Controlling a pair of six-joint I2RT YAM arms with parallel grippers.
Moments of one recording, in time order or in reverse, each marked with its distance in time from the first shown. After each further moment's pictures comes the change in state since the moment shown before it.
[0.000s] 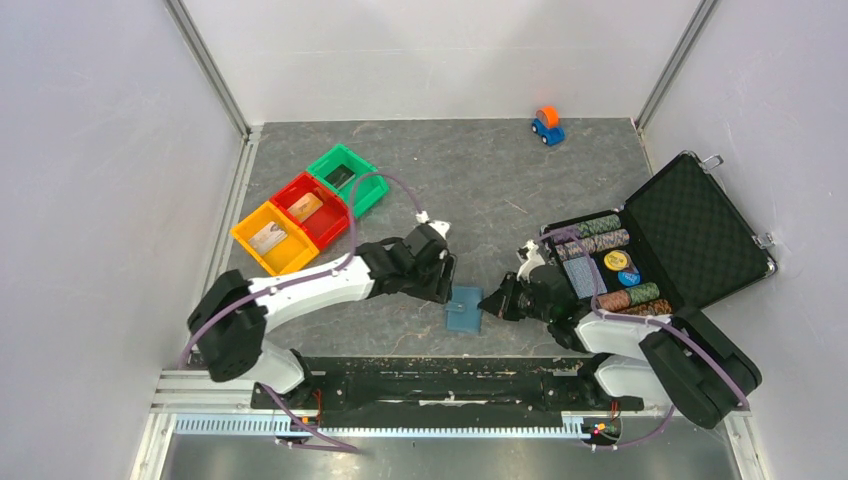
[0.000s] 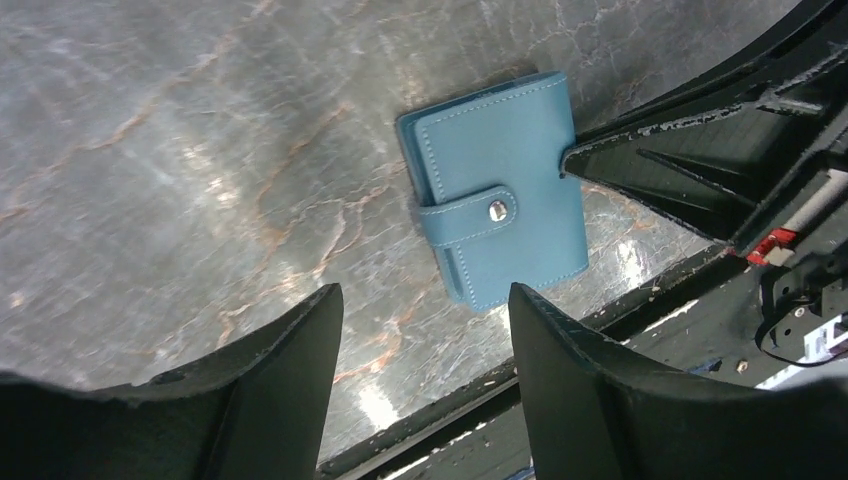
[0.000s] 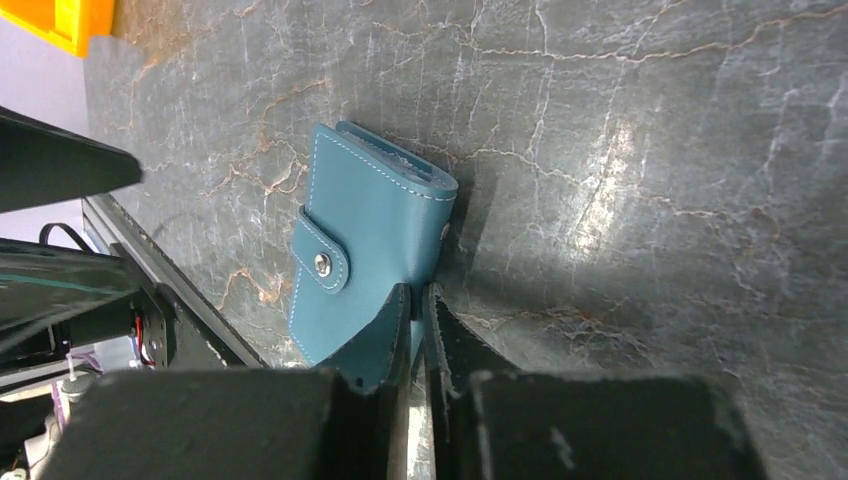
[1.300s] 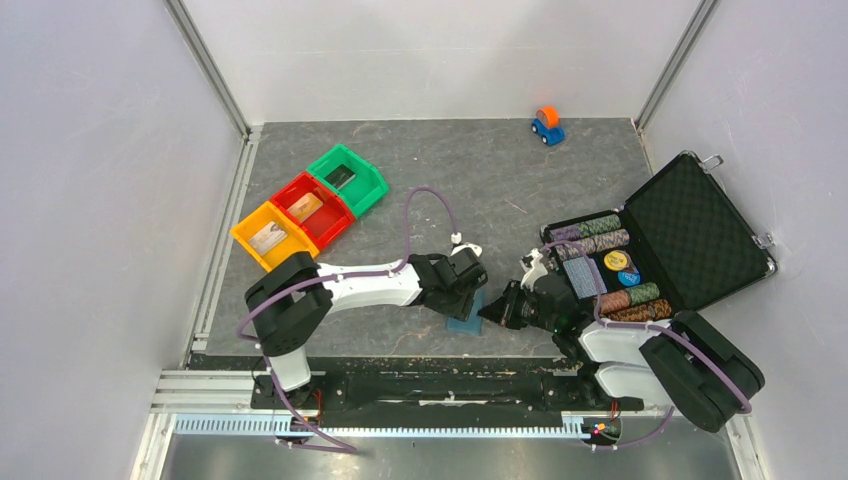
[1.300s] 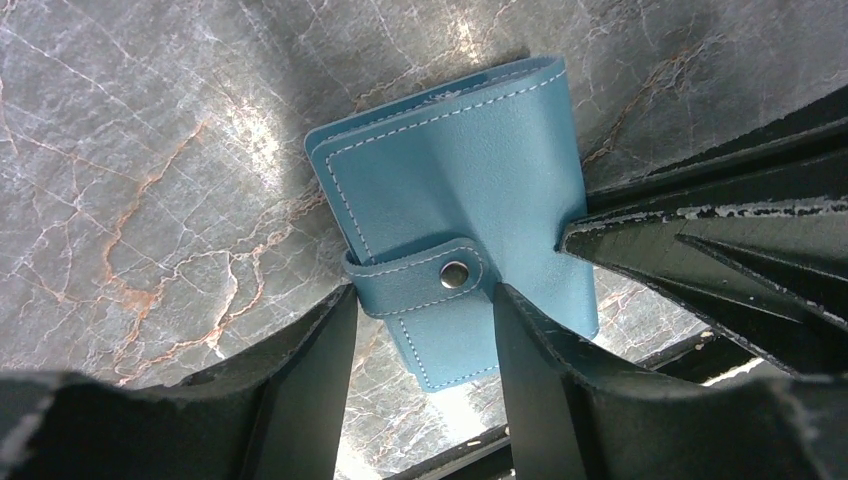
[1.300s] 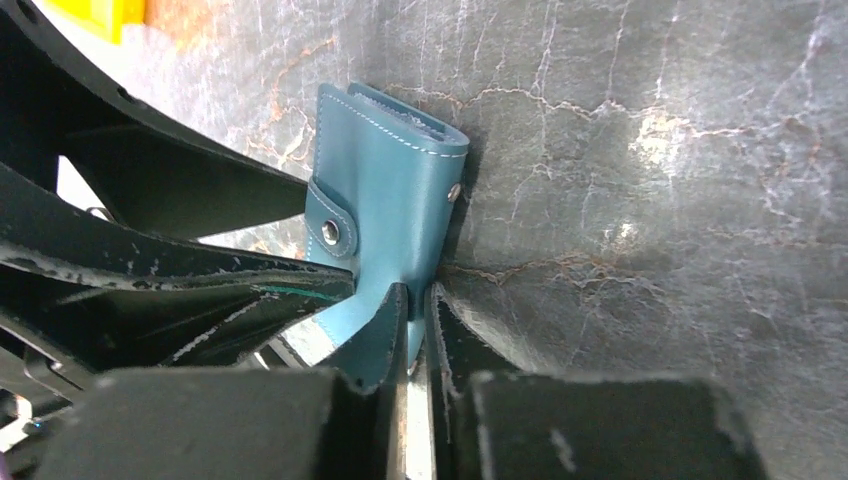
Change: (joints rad) left arm -0.161 0.325 0.130 0.027 -0.085 -0.046; right arm 0.018 -0.036 -0.094 0.099 -0.026 0.071
